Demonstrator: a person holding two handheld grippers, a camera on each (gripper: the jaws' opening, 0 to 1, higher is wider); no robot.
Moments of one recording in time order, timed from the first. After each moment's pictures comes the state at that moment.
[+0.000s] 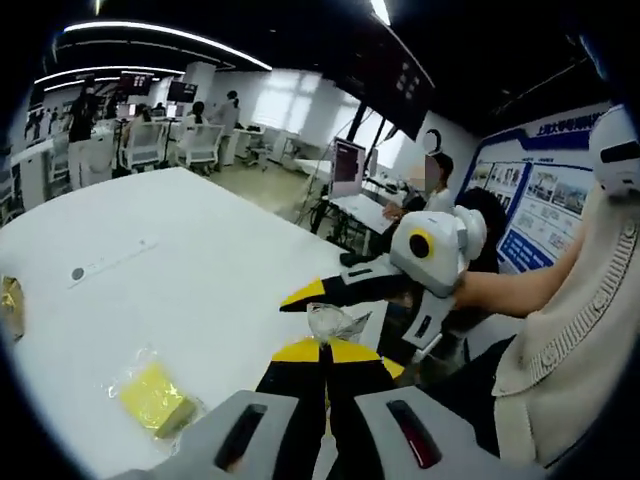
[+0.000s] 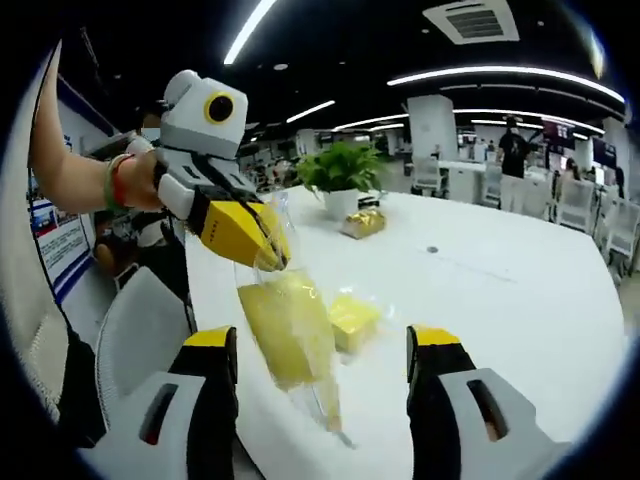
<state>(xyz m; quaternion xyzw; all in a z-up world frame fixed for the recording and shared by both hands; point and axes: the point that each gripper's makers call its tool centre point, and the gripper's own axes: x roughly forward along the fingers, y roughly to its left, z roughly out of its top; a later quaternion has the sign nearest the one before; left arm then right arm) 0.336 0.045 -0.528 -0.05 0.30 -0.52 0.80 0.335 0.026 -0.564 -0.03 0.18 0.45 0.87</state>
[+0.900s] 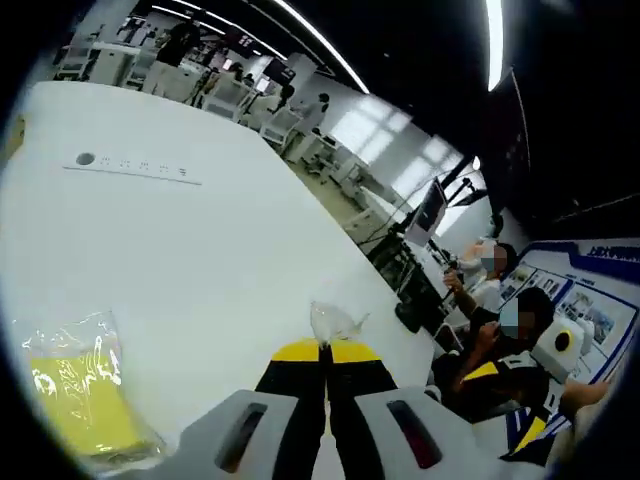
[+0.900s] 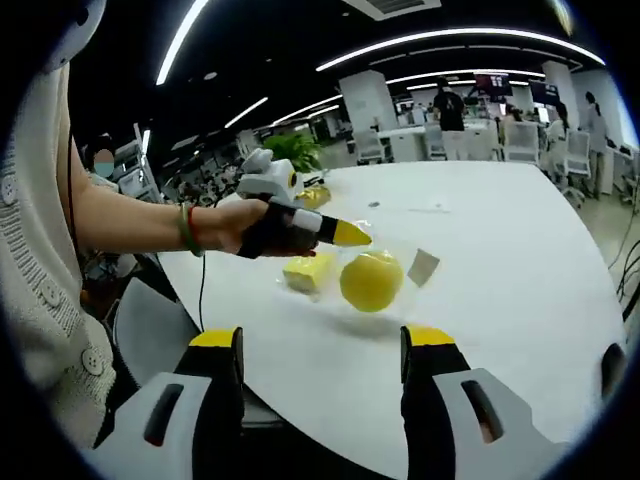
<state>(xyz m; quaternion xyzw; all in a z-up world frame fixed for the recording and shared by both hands) 0.460 0.007 -0.635 -0.23 0.34 -0.38 0.83 0.292 -0.056 -0.595 0.05 0.26 0.37 0.89</state>
